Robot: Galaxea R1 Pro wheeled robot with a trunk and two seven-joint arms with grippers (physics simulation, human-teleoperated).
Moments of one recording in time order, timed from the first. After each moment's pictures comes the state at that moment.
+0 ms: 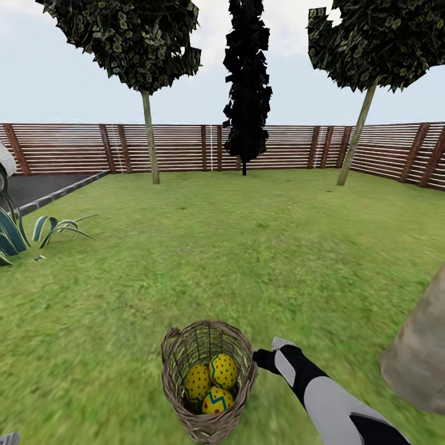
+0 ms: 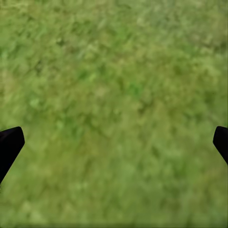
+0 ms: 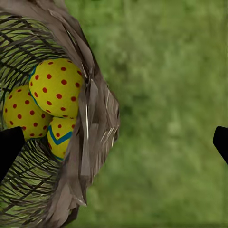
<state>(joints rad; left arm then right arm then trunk) 0.23 0.19 0.55 -1.44 0.13 0.47 -0.15 -0.75 0.14 -0.23 -0.25 -0.07 0.38 -0.10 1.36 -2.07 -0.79</state>
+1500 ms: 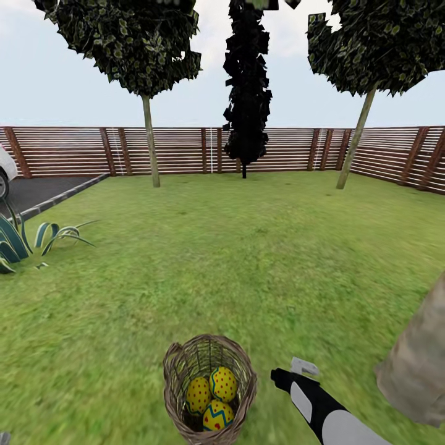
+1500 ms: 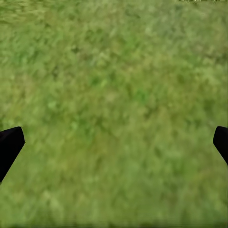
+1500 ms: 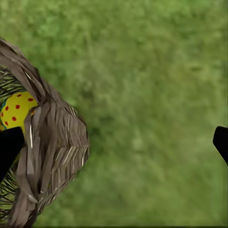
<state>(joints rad) 0.23 0.21 0.58 -1.46 0.13 0.56 -0.15 -0.62 0.08 -0.24 -0.25 -0.07 0.14 -0.11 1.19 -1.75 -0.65</state>
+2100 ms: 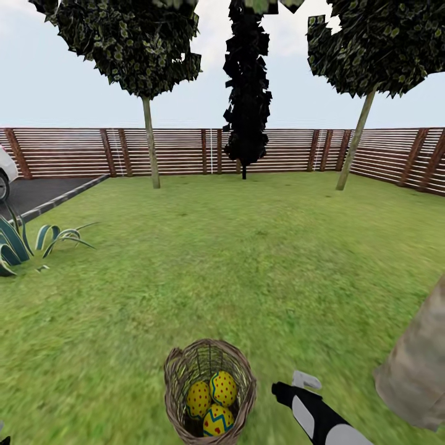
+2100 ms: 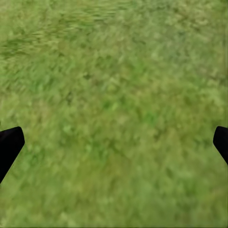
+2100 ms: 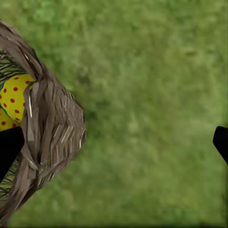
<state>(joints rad) 0.21 0.26 0.58 -1.46 0.13 0.53 -0.15 -0.58 0.08 -0.24 -0.24 -0.07 0.14 -0.11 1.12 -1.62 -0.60</state>
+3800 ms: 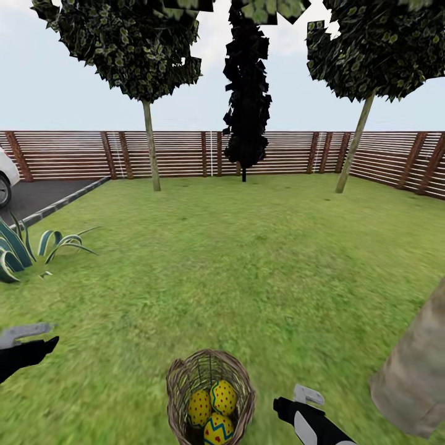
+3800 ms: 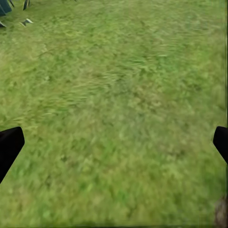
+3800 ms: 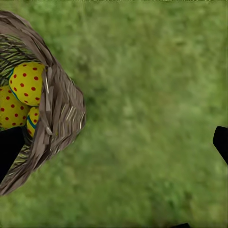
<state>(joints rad) -0.14 0.36 0.41 -1.55 0.13 0.73 -0.13 -0.53 0.08 -0.24 -0.24 -0.07 0.14 -0.11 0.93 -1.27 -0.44</state>
